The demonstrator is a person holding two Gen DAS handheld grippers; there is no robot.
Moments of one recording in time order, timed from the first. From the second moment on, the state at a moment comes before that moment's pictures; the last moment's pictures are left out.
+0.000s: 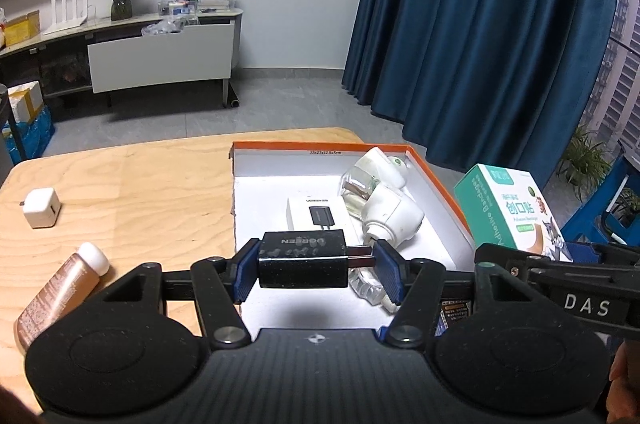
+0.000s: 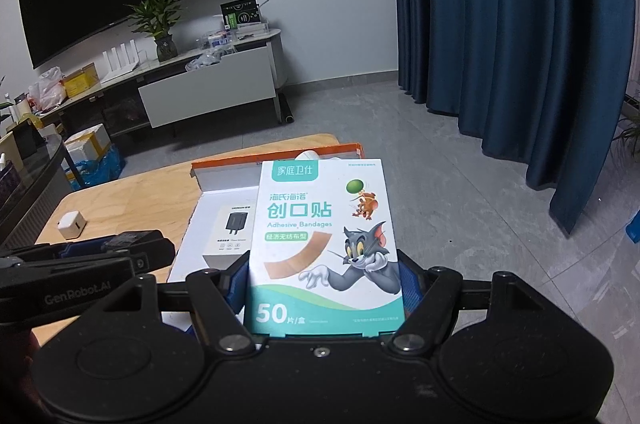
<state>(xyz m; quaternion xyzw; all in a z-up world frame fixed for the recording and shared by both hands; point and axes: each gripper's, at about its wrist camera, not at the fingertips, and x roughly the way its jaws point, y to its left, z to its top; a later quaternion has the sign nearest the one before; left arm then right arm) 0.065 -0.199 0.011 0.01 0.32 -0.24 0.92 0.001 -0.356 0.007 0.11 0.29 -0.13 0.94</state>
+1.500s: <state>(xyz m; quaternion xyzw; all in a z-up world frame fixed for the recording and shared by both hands) 0.113 -0.227 0.007 0.03 0.35 -0.26 0.90 0.041 -0.377 -0.005 0.13 0.34 -0.13 0.92</state>
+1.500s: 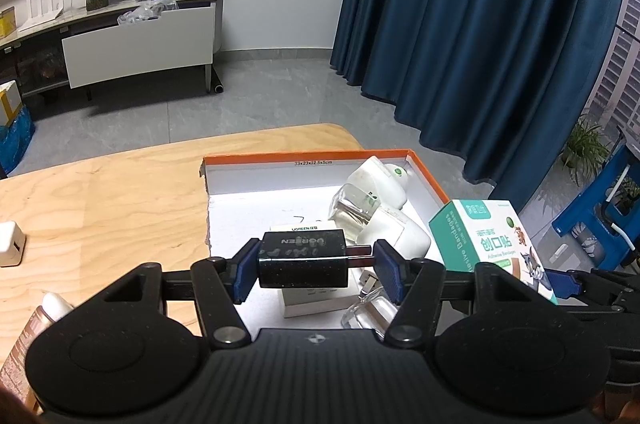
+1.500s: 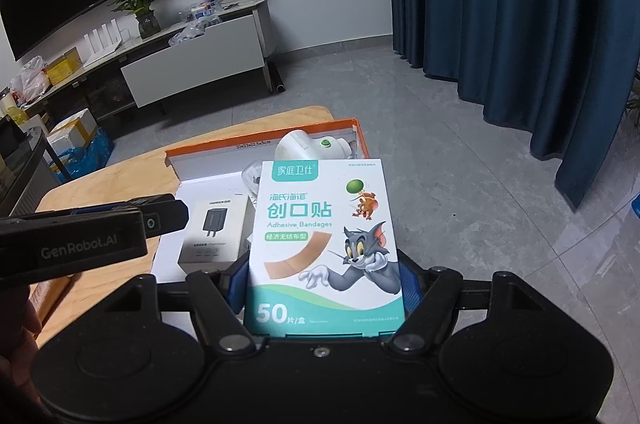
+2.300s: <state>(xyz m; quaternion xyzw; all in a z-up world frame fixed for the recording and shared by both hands) 0.120 -0.235 0.004 0.03 0.36 -0.26 0.90 0.049 -0.378 -0.010 0.13 0.35 -0.13 0.92</state>
